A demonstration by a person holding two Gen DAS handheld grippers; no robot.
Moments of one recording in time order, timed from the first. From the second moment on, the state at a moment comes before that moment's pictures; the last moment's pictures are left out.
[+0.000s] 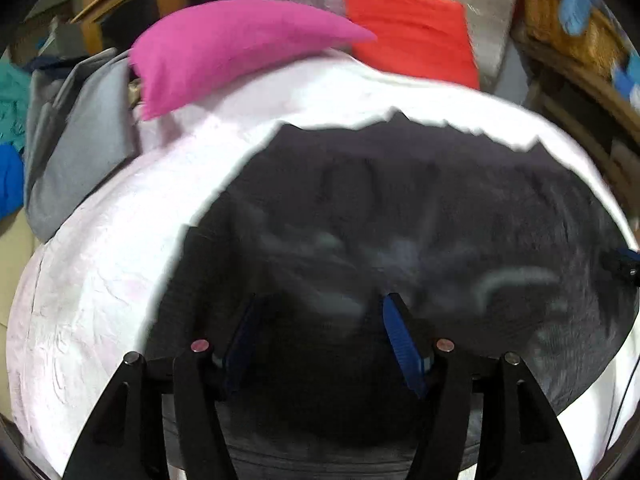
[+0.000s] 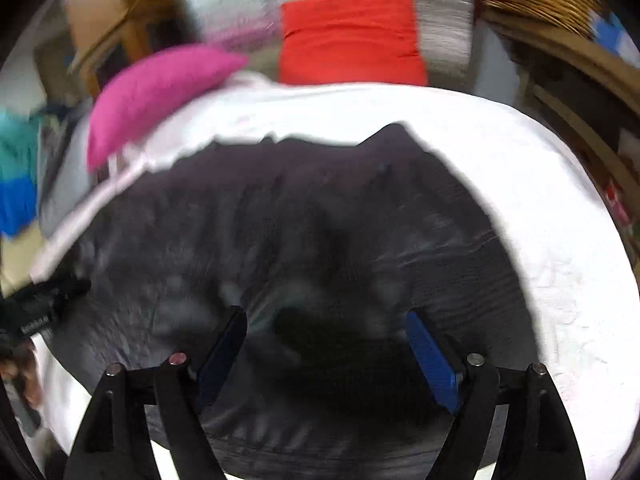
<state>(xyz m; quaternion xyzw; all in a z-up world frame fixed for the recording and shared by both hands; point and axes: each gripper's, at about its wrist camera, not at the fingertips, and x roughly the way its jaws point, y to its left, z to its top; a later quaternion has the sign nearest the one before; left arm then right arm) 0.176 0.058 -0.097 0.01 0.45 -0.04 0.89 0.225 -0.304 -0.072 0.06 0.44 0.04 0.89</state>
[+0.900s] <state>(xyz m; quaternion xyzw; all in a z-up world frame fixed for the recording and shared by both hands) 0.236 0.139 -0.136 -0.08 0.50 -0.05 0.86 0.290 -0.406 -0.111 0.17 0.50 0.03 0.85</state>
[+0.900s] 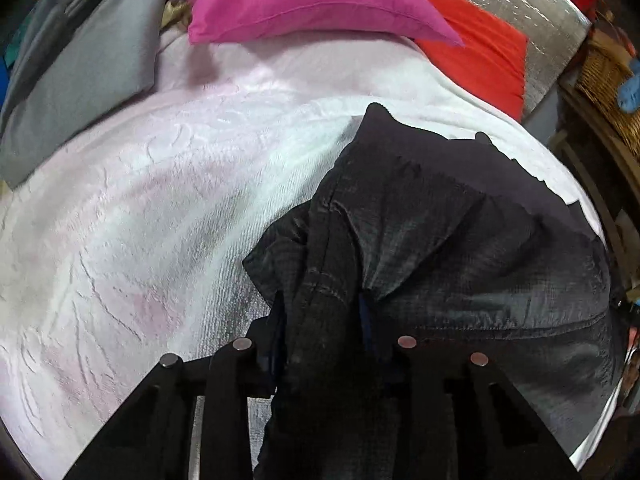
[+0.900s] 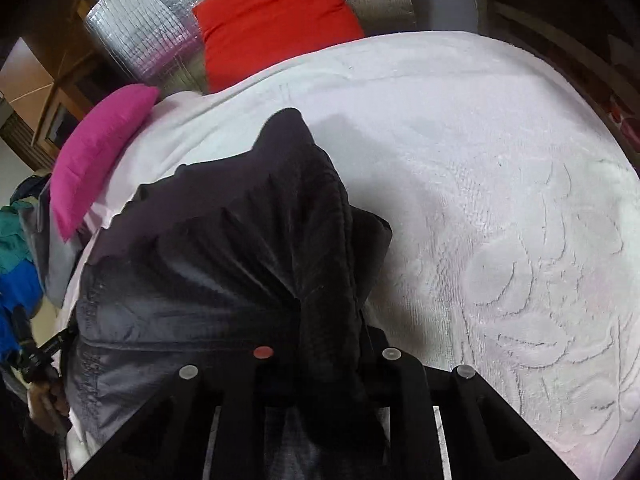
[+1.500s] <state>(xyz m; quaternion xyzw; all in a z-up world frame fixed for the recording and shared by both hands) 0.237 0.195 -0.137 -0.23 0.50 -0.09 0.83 0.294 -0.412 -0.108 0.24 0.51 0.08 0.82</state>
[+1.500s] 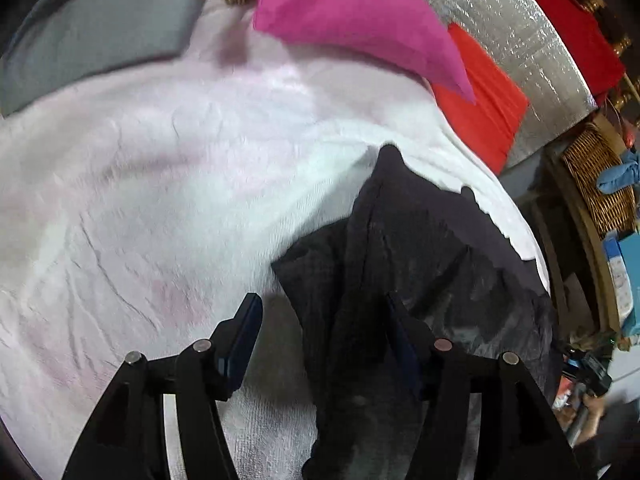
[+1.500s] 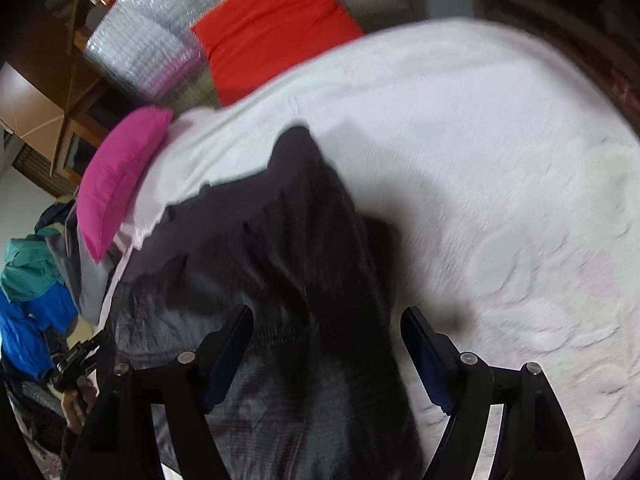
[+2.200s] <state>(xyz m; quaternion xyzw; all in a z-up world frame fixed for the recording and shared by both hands) 0.237 0.136 -0.135 -0.05 0.50 -0.06 0.87 0.299 -0.385 -0.116 0.16 0.53 0.07 0.83</state>
